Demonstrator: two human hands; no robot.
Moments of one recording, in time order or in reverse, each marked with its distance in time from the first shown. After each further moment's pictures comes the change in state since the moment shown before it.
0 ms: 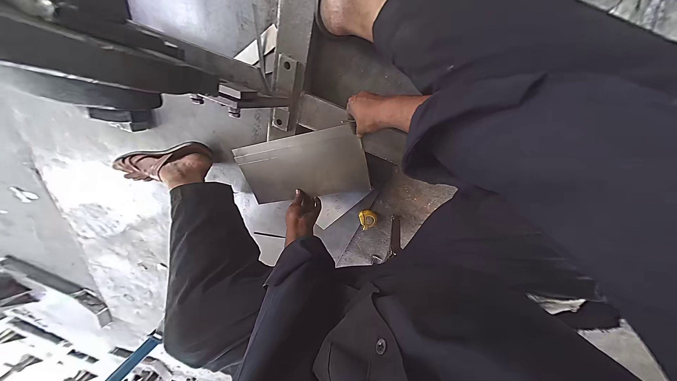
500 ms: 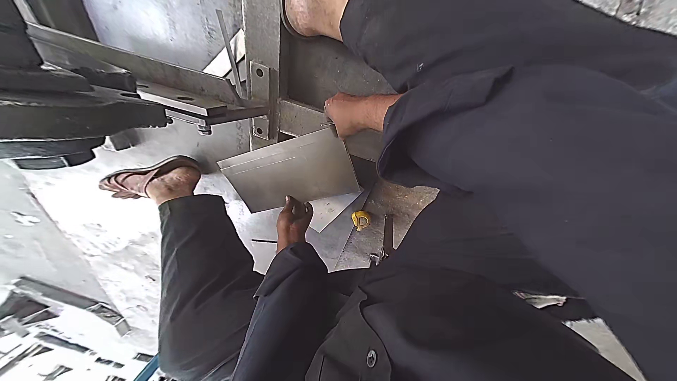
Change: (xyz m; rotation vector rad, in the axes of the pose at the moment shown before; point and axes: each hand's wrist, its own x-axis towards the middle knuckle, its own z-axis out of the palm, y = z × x) left_hand 0.007 0.002 -0.001 0.122 -0.029 0.019; right_hand -0.010 0.000 -0.007 0.064 -0.012 -0.017
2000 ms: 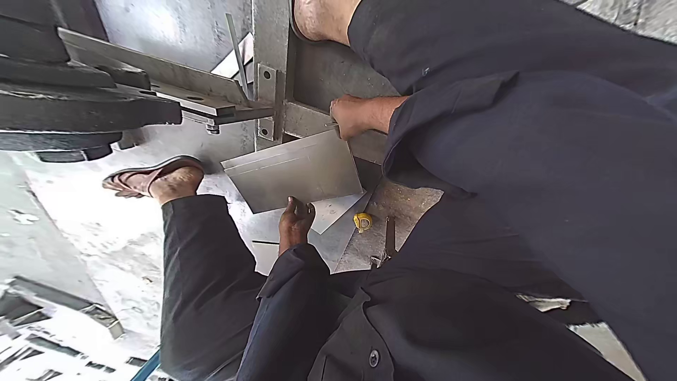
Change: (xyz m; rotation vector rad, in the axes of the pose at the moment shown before) left_hand -0.009 0.001 0.006 -0.093 0.045 -0.014; right_hand 0.006 -0.001 0.000 0.008 0.004 0.036
